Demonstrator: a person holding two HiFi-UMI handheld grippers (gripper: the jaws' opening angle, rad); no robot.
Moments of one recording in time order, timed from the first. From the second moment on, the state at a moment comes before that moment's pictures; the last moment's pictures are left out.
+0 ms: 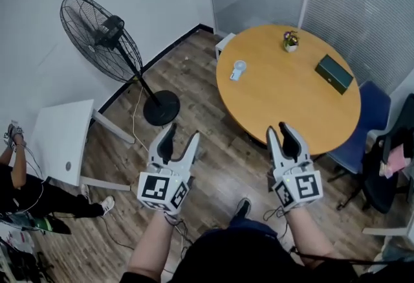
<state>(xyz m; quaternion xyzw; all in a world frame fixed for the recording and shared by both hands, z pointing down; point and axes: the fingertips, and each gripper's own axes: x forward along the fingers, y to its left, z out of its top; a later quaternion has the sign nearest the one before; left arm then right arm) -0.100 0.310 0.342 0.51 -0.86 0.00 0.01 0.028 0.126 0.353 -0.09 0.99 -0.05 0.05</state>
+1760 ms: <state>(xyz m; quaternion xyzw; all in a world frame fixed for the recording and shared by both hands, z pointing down) -0.426 -0.026 0.474 0.67 -0.74 0.01 0.11 -0.185 -0.094 0.371 -0.34 0.94 -0.02 -0.01</state>
